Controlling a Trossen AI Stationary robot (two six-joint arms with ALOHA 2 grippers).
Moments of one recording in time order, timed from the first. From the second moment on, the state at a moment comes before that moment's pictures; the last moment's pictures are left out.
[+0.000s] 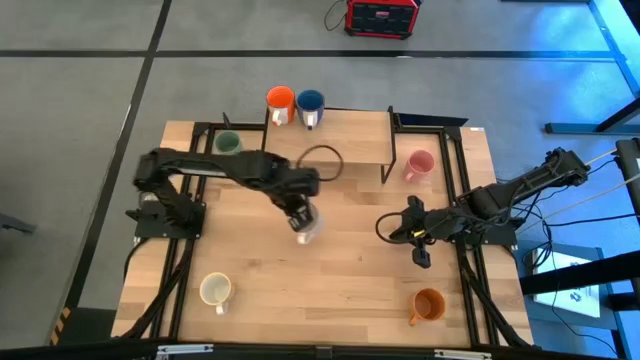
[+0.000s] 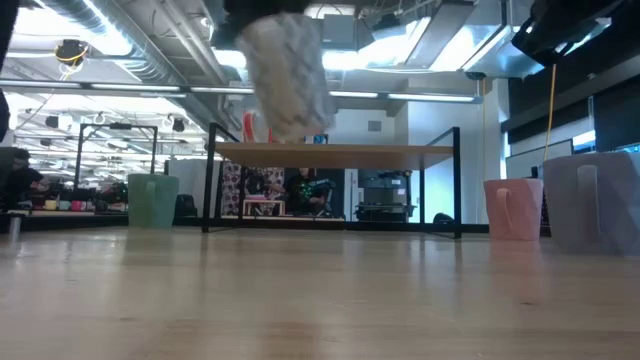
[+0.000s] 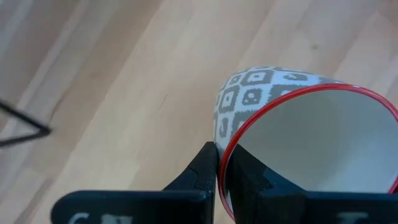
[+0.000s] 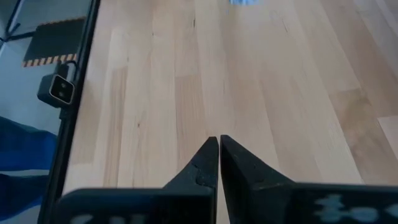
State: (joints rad) left arm -0.02 1.71 1.69 -1.19 -0.07 -0.59; right arm 0.44 0.99 0.83 -0.61 0.19 0.49
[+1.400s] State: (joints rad) left arm 0.01 2.12 1.94 -1.19 0.04 -0.62; right arm 0.43 0.99 0.83 -0.68 0.20 0.65
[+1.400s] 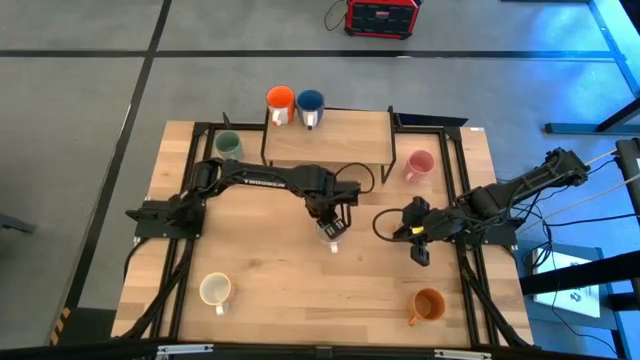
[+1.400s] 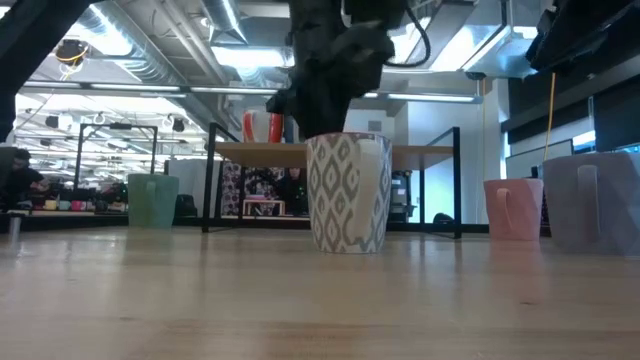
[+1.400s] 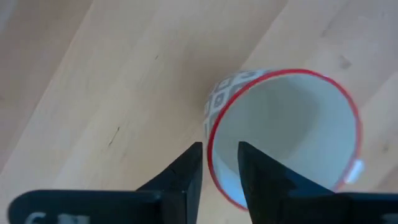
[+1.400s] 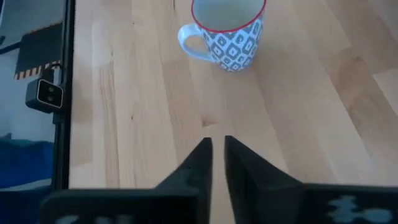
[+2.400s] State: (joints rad) left arm -0.60 1.35 1.45 -1.32 -0.62 -0.83; right arm 0.10 1.66 1.40 -0.84 0.09 0.73
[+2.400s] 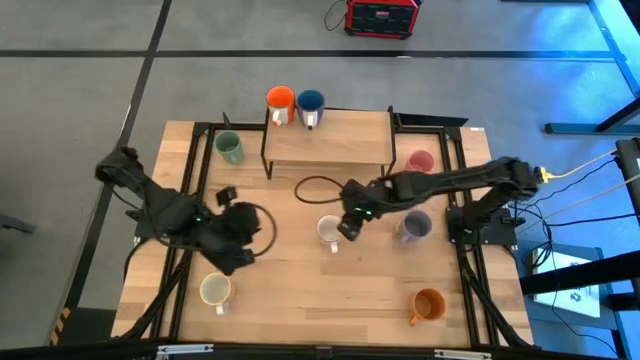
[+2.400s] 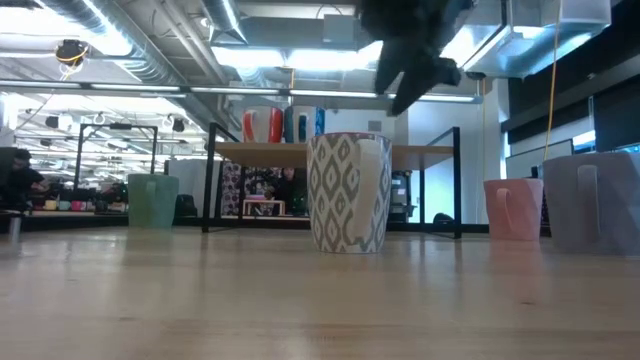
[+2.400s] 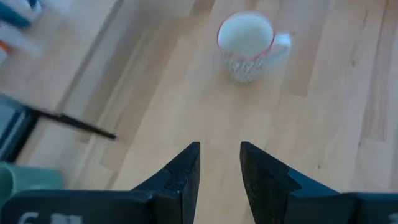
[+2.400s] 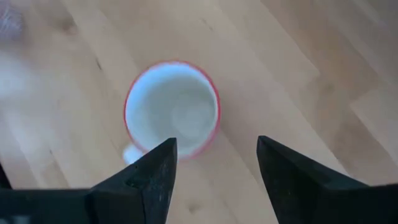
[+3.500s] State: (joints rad) left arm -0.67 1.14 1.06 -1.10 -0.62 -0.85; right arm 0.04 1.90 1.49 -0.86 0.06 0.90
